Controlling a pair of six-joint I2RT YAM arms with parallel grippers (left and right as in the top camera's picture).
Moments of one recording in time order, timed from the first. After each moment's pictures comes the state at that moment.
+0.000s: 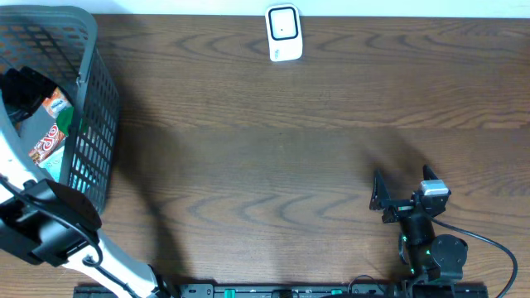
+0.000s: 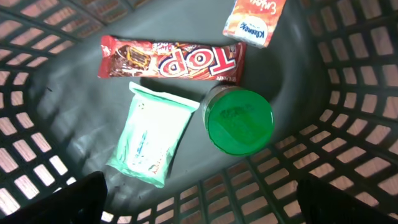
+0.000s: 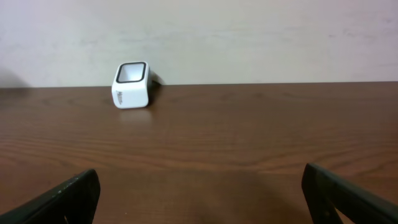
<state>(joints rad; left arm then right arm) 0.57 1.98 2.09 -1.42 -0.05 -0.48 -0.02 0.01 0.01 -0.06 -0.15 0.07</state>
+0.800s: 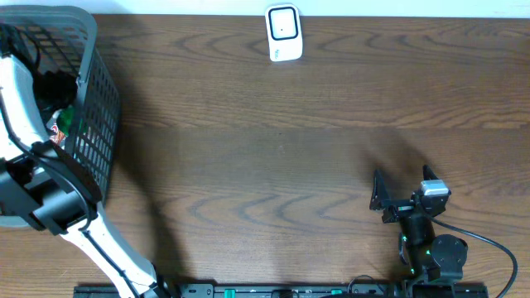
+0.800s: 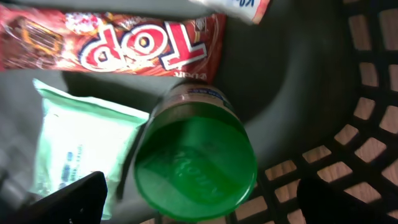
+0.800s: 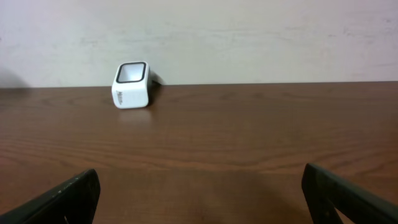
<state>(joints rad) 0.51 2.19 2.09 -1.36 -0.01 -0.56 -0.02 0.01 0.01 -0.06 -0.15 0.07</state>
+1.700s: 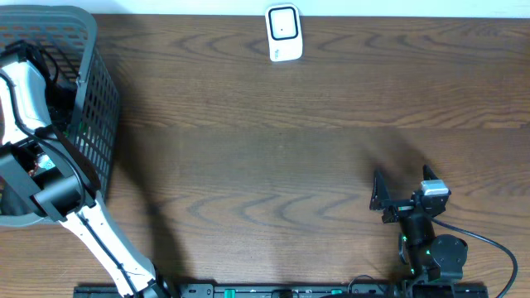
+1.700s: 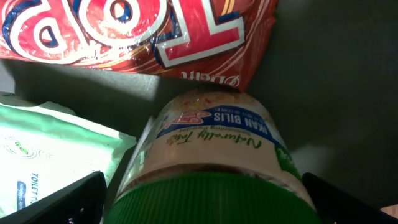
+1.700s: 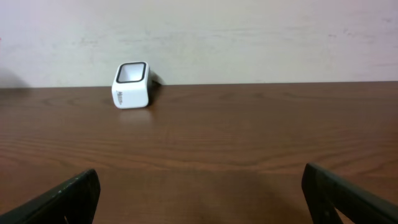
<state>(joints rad) 0.51 2.33 2.07 -1.36 -0.01 -0.59 -0.02 0.01 0.01 -0.06 -0.15 0.07</state>
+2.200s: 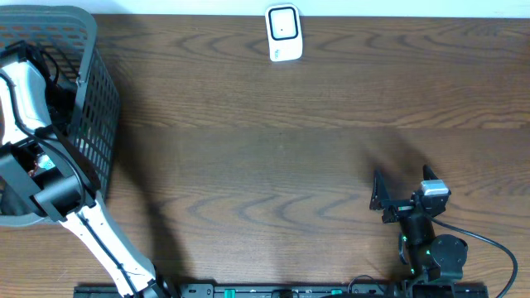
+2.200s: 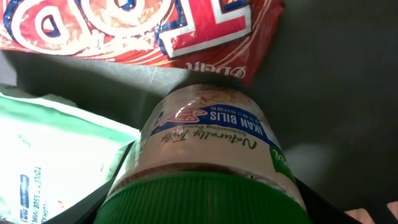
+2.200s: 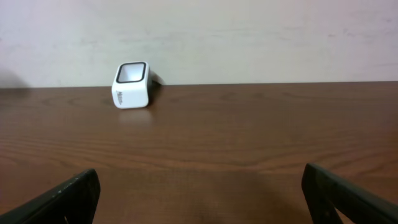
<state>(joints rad) 0.51 2.33 2.07 -1.38 -0.01 -0.59 -0.02 0.01 0.01 -0.06 -0.15 0.07</state>
